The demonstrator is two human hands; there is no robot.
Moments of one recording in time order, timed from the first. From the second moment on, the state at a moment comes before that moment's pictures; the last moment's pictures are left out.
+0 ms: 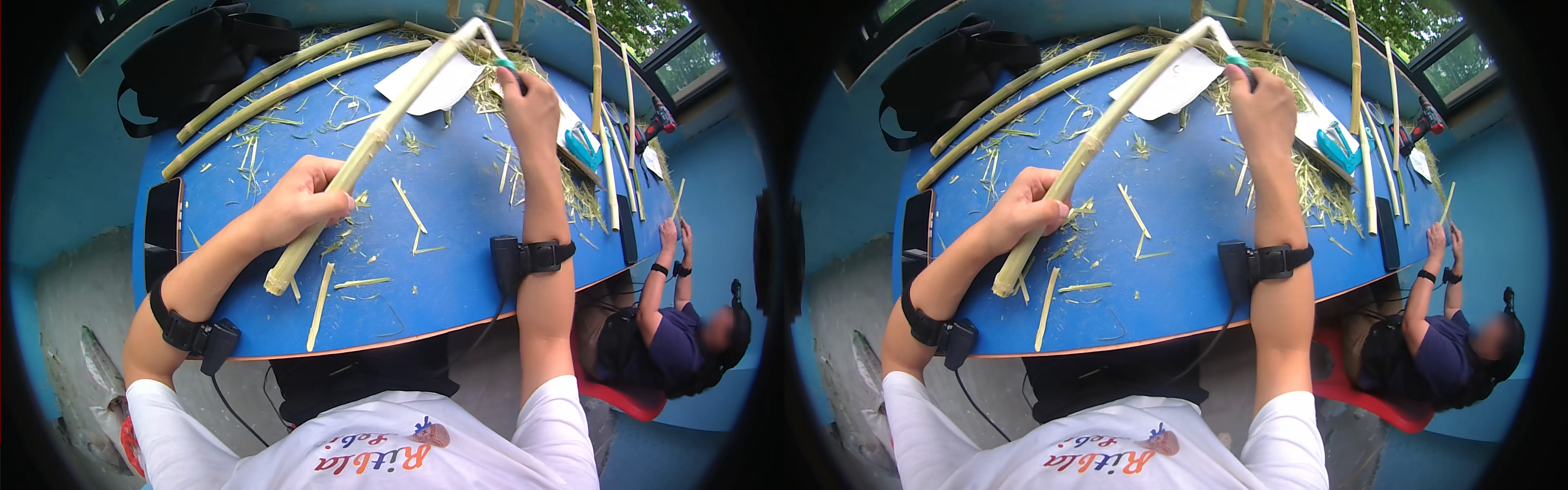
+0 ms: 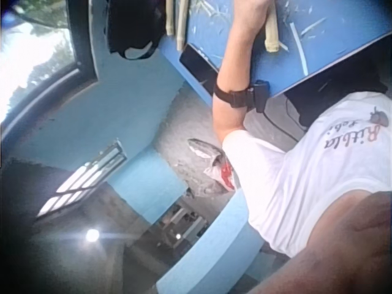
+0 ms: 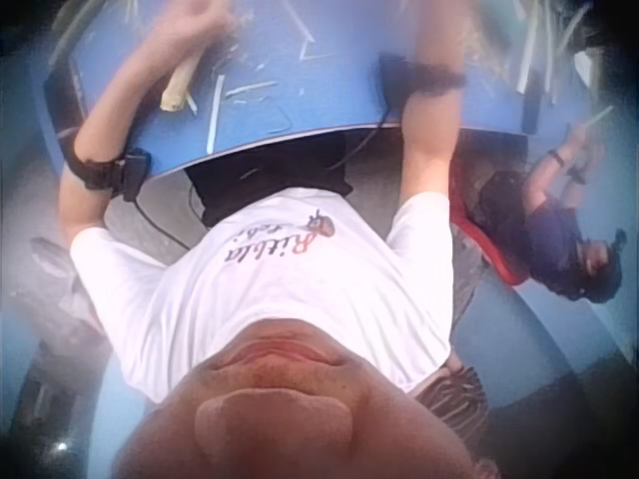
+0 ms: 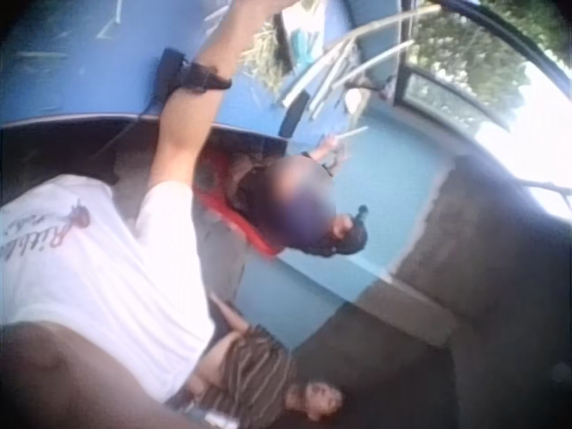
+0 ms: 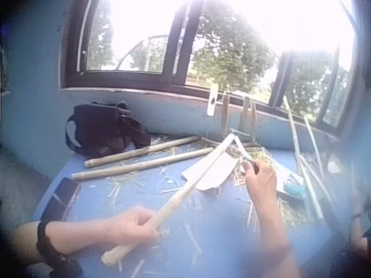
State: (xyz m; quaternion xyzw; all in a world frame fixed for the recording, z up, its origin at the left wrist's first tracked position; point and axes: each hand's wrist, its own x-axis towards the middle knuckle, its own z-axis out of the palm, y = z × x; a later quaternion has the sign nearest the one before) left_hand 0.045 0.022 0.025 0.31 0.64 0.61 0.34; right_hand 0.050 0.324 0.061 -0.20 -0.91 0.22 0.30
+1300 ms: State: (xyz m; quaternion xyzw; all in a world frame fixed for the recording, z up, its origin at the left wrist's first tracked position) left_hand 0.038 0.044 0.011 0.22 0.56 0.74 0.29; right_hand 0.005 0.332 0.051 -0.16 -0.81 0.52 0.24
